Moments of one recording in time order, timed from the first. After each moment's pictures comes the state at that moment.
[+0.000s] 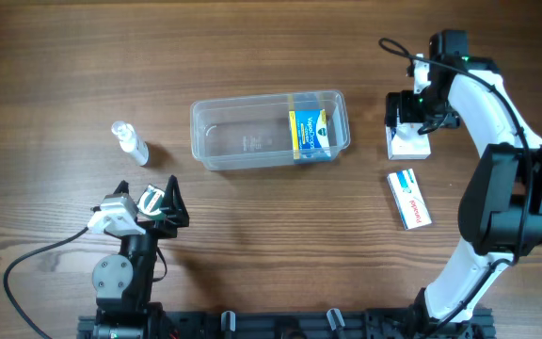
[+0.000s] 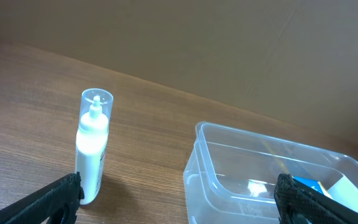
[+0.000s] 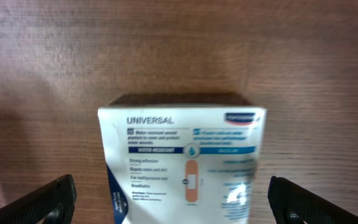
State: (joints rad) left arm -0.04 0.01 0.01 -0.07 -0.01 -0.33; right arm -0.06 2.01 1.50 -0.89 -0.02 -0.06
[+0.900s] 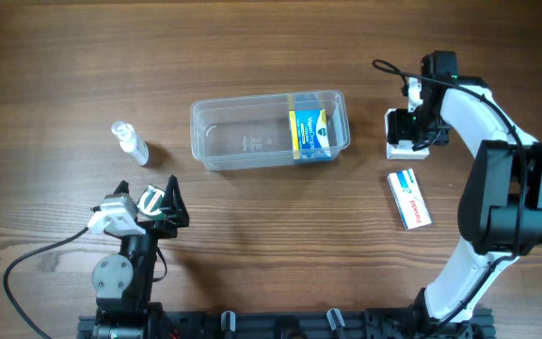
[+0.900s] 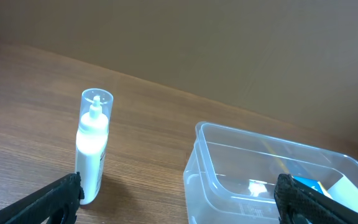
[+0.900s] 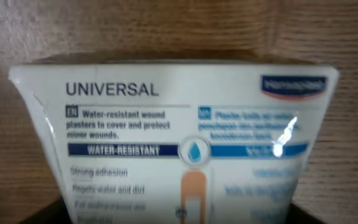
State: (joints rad) left arm -0.04 0.01 0.01 -0.07 -0.01 -0.33; right arm -0.06 2.02 1.36 -0.79 0.00 -0.05
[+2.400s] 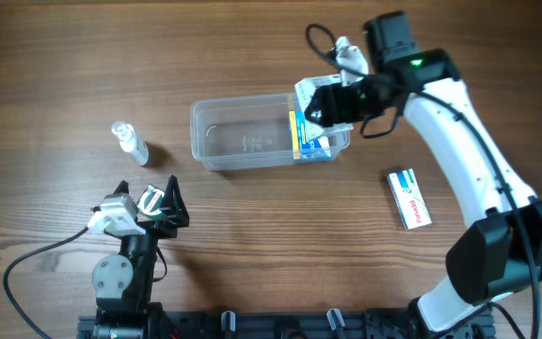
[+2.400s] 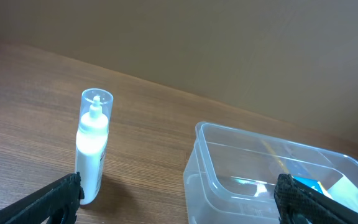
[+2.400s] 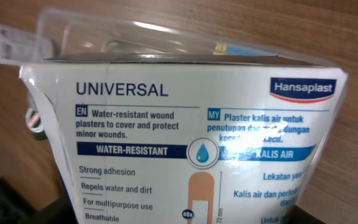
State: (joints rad) left arm -0.04 0.01 0.01 -0.07 -0.01 -0.33; right arm 0.29 1.79 1.58 -1.00 -0.39 0.06
